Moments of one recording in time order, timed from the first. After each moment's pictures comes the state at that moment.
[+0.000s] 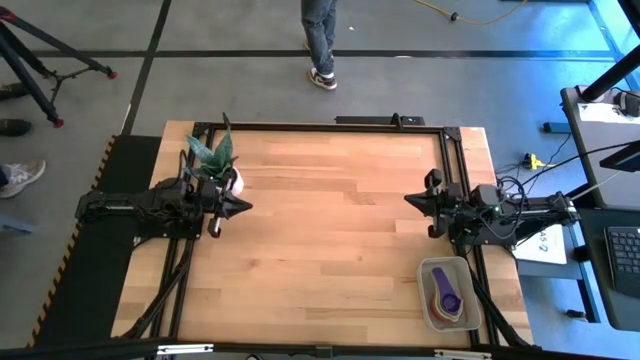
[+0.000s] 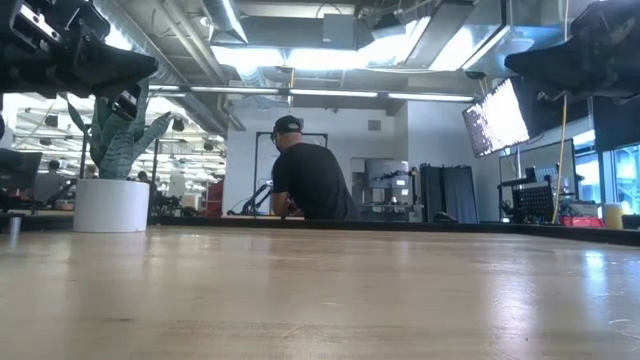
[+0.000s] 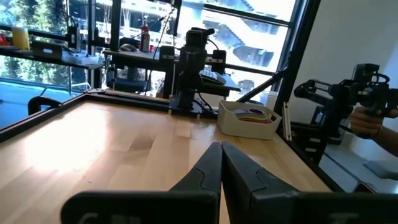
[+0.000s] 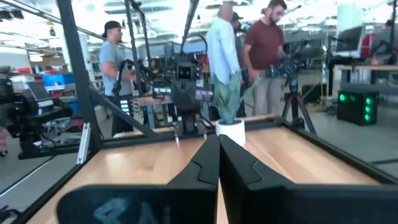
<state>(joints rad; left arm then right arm) 0.03 0.00 0.02 0.09 0.07 -0.21 0.07 0.00 0.01 0.18 0.17 0.08</state>
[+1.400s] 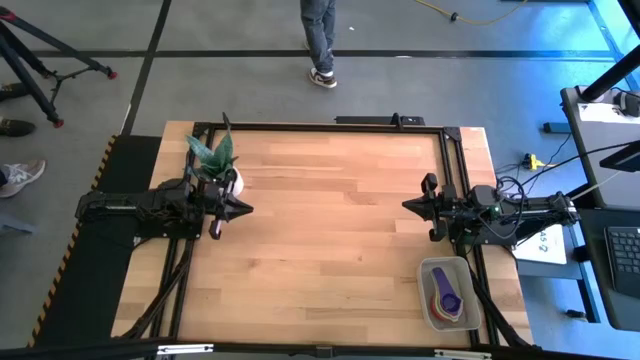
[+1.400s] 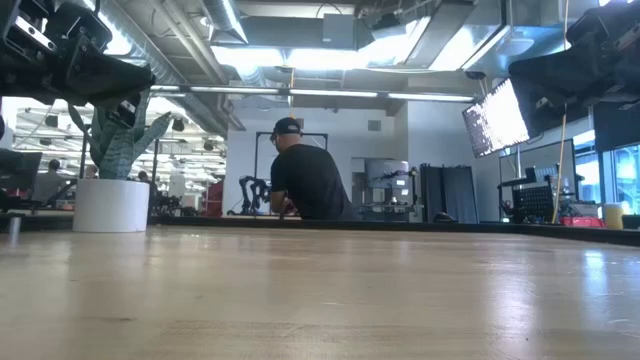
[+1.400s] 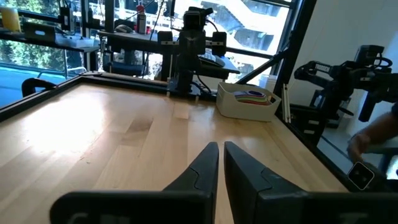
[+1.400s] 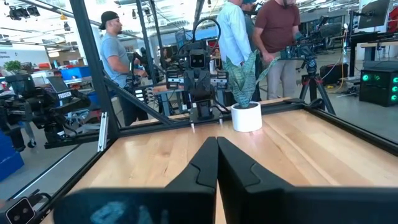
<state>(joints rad) 0.03 0.00 0.02 0.01 0.09 -0.20 0.07 0.00 0.01 0.12 0.10 0.15</state>
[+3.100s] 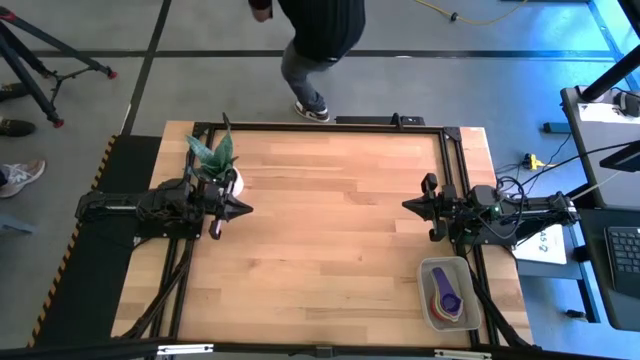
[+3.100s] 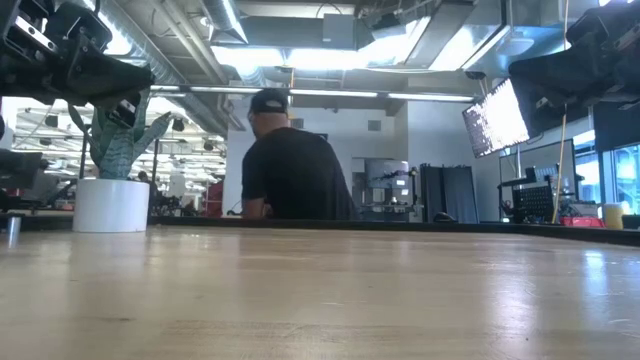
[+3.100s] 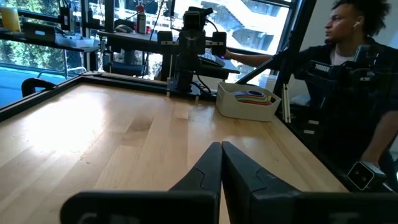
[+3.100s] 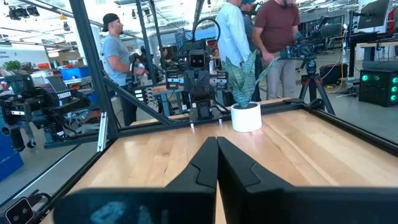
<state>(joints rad) 0.03 0.00 0.02 0.01 0.09 -0.20 0.07 0.00 0.01 0.12 0.10 0.15</state>
